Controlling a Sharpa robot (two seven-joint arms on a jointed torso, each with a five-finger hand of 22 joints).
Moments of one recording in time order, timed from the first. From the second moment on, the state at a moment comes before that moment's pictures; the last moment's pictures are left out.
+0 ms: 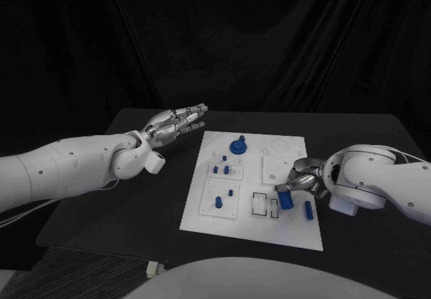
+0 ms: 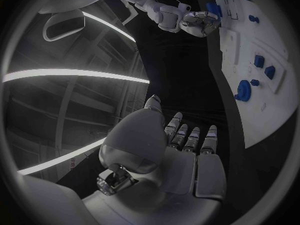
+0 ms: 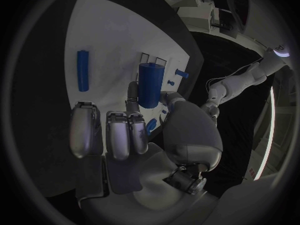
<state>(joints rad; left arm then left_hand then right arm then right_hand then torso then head) 1.15 -0.90 -0.21 1.26 -0.21 0.22 0.68 1.41 0.25 -0.24 0.28 0.38 0.36 0.09 0.05 0.04 0.06 0.06 0.06 0.02 0.00 0.12 0.00 0.00 0.16 0.01 0.26 0.01 0.06 1.27 -0.82 -0.21 1.65 -0.95 0.10 -0.61 0.92 -0.08 0.15 0.20 1.04 1.08 0.02 0.29 0.78 1.47 -0.05 1.57 1.31 1.47 -0.10 1.54 1.31 0.05 1.47 0.01 1.35 1.31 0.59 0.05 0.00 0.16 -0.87</state>
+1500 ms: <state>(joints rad) 1.15 -0.90 -0.21 1.26 -0.21 0.22 0.68 1.41 0.25 -0.24 0.27 0.39 0.36 0.09 0.05 0.04 0.06 0.06 0.06 0.02 0.00 0.12 0.00 0.00 0.16 0.01 0.26 0.01 0.06 1.24 -0.72 -0.21 1.59 -0.84 0.14 -0.62 0.81 -0.03 0.31 0.08 0.49 1.04 0.03 0.26 0.79 1.47 -0.05 1.57 1.31 1.47 -0.11 1.53 1.31 0.05 1.47 0.01 1.33 1.31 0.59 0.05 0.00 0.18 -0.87</state>
